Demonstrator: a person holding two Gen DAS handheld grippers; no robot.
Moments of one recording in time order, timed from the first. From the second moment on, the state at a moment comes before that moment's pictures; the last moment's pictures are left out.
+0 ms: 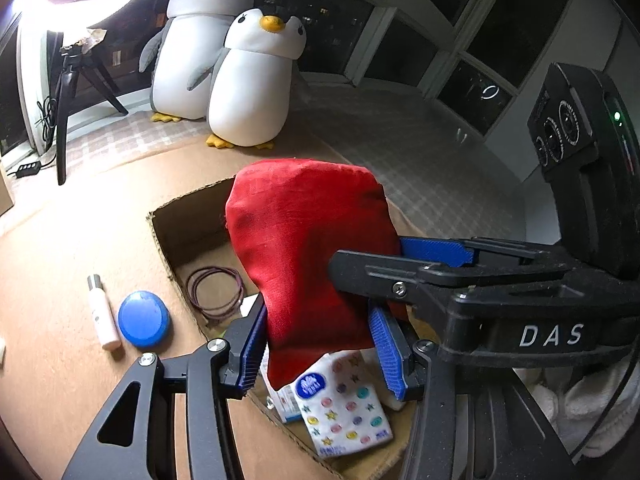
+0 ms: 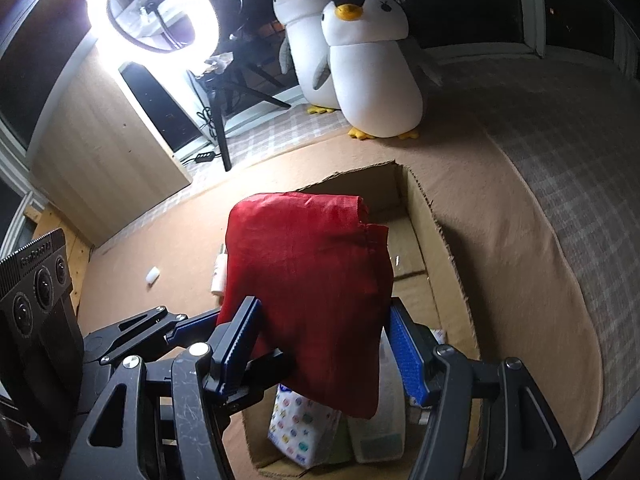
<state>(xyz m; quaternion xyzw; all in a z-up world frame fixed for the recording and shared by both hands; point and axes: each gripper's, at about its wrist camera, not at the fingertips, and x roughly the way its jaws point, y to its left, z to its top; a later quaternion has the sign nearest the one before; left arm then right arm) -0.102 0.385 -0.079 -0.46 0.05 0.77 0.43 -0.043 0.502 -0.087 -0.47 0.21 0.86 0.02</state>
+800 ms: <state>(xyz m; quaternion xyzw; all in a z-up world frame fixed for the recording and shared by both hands) -0.106 0.341 -0.064 -0.43 0.06 0.80 0.40 -0.052 0.486 -0.089 -0.47 0.23 0.85 0.02</state>
